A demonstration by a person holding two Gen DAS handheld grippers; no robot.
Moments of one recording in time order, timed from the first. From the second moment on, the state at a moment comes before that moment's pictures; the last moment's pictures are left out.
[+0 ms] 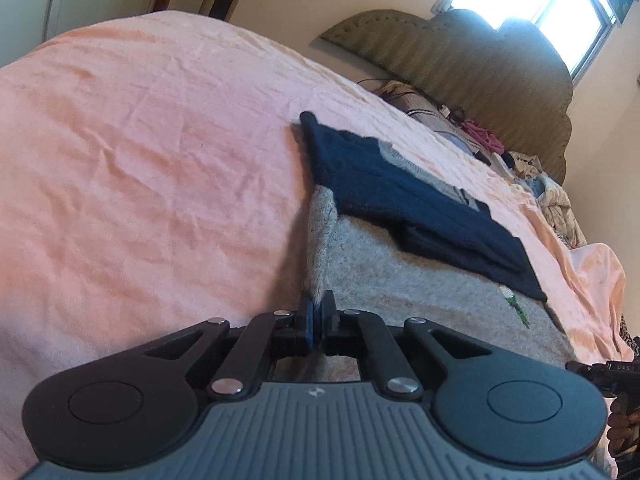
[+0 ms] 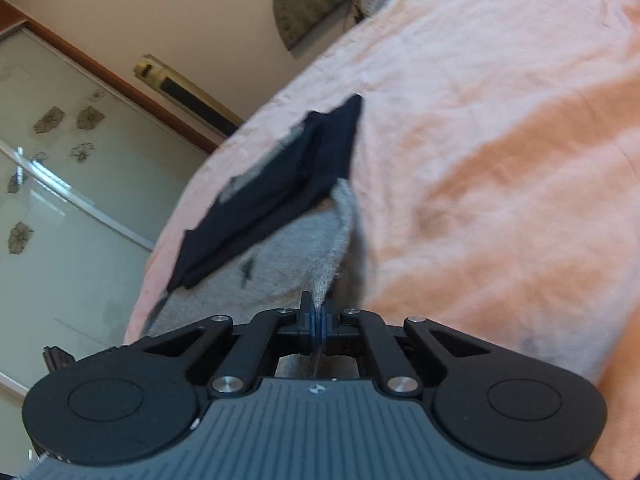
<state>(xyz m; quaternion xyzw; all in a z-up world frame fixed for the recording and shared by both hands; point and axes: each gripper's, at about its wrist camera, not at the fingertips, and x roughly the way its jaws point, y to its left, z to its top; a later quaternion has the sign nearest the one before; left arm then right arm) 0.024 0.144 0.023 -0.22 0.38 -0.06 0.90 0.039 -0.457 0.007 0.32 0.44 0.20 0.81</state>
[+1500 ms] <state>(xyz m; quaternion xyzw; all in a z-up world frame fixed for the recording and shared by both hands) -0.084 0.164 0.008 -0.36 0.42 -0.15 0.82 -0.097 -0.454 0.007 0.37 0.45 0.25 0.77</state>
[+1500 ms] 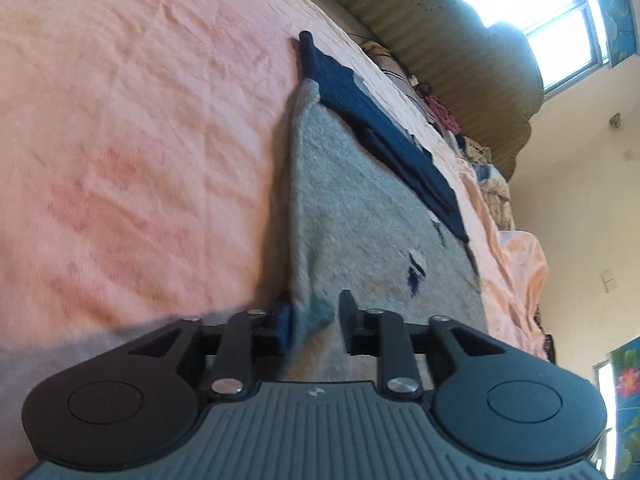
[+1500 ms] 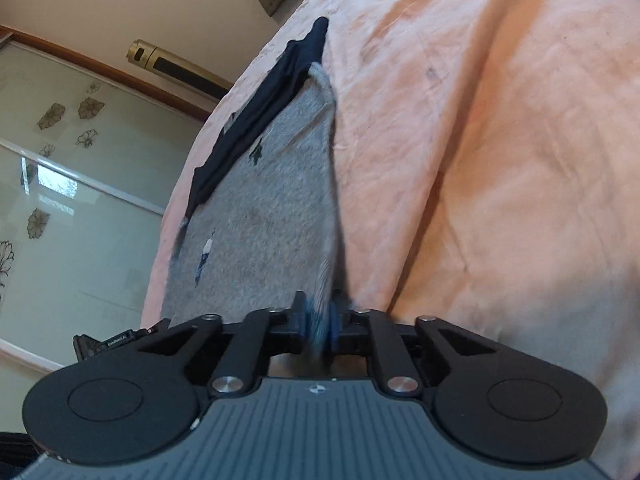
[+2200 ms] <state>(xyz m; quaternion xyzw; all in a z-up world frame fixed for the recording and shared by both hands) -0.165 0.140 0.010 -0.36 0.44 -0.20 0.80 -0.154 -0.438 0.018 0.34 0.47 0.28 0.77</state>
